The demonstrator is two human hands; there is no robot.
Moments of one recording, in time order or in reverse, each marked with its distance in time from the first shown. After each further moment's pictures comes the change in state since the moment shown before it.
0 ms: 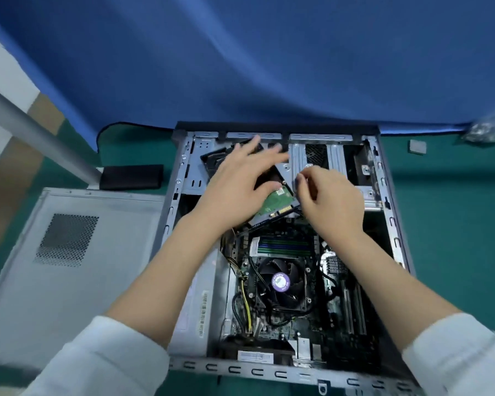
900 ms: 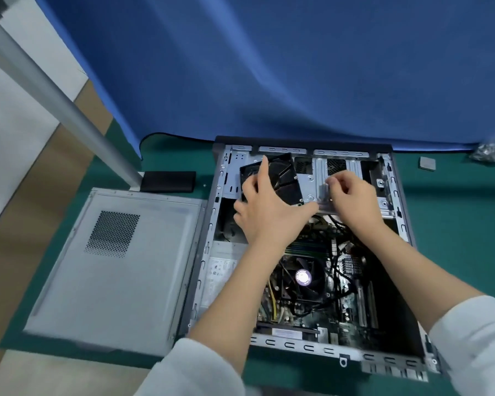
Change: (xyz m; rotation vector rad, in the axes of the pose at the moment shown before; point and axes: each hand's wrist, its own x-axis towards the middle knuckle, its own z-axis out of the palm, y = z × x) left_hand -0.036 0.039 0.003 -0.257 0.175 -0.700; right_hand 0.016 -0.007 -0.012 0.383 -0.118 0.287
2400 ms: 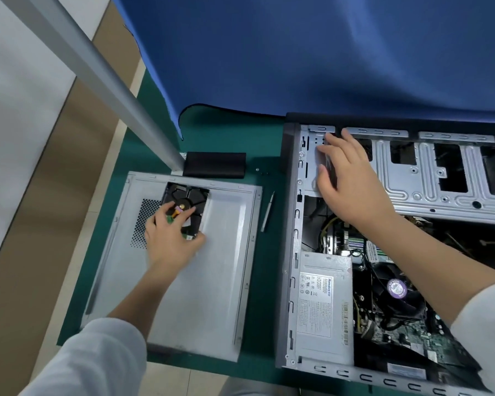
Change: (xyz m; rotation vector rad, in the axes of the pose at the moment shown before) left_hand 0.116 -0.312 -0.132 0.523 0.127 0.029; right_hand 0.003 -0.093 0.122 -0.268 -0.143 -0.398
